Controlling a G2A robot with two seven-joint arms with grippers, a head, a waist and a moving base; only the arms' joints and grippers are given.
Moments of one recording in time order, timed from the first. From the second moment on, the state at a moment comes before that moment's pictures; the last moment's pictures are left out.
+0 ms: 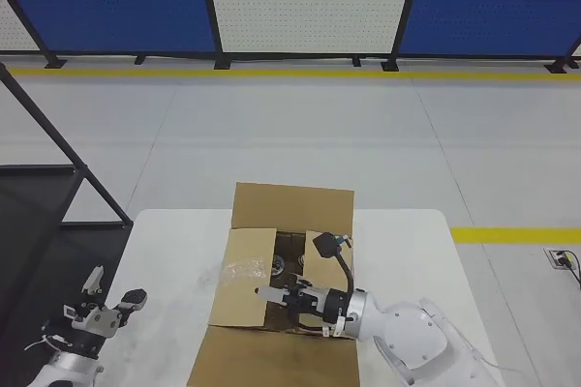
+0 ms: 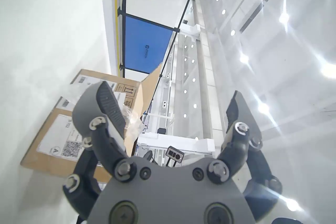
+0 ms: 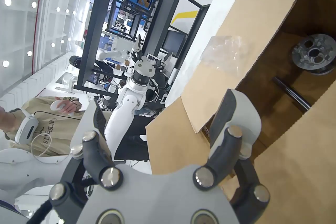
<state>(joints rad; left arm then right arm) 1.45 -1.14 -1.82 -1.62 -0.75 -0.05 -0.44 -0.87 -1.26 1.01 -1.72 -0.06 0.00 0.71</state>
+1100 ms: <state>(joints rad) 1.26 -1.16 -1.54 -1.49 -0.52 0.11 -0.40 -0.77 -1.33 0.81 -1.56 0.05 -0.05 0.66</state>
